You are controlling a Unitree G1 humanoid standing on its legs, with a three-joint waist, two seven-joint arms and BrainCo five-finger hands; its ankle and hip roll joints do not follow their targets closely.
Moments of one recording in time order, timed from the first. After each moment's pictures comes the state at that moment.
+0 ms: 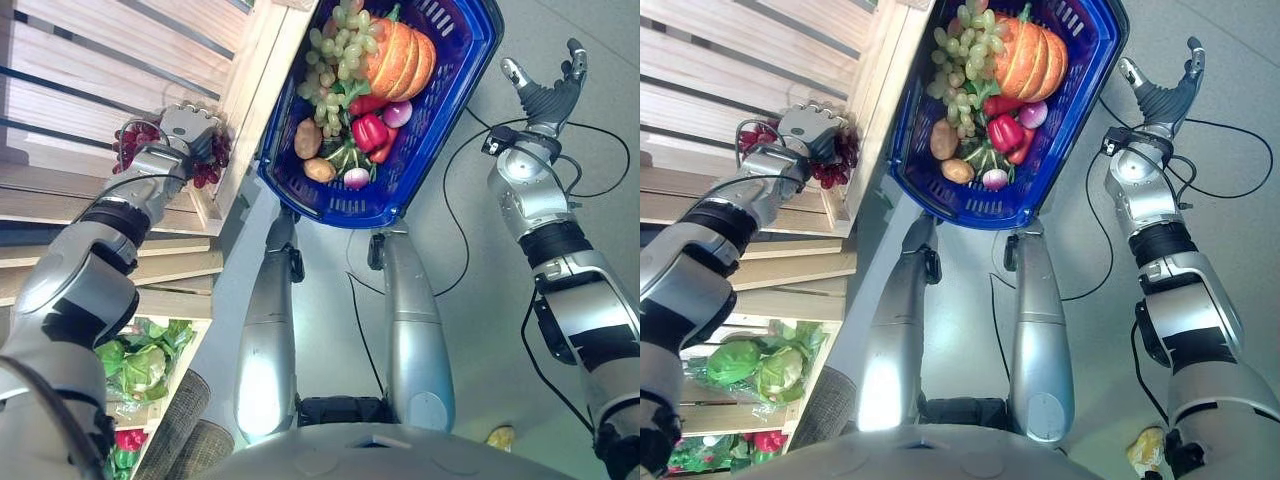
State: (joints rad) left arm -1.06 0.74 -0.87 1.02 0.68 -0.06 0.14; right arm -0.89 -0.61 0.33 0.73 0.45 -0.19 -0.73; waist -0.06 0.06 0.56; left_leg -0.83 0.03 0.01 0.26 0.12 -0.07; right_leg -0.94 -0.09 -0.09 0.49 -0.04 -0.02
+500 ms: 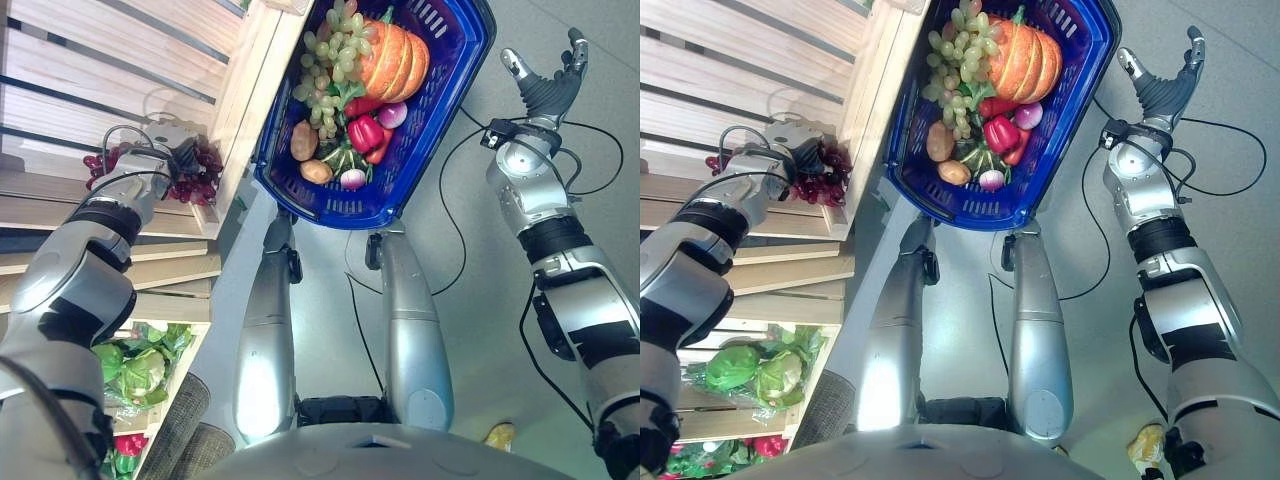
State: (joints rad) left arm -1.06 0.74 -0.88 1.09 0.59 -0.04 0.01; right arm -0.91 -0.61 0.33 0.72 0.45 -0.19 -0.73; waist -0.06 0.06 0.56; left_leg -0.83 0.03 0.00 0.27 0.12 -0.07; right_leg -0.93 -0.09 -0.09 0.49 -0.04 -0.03
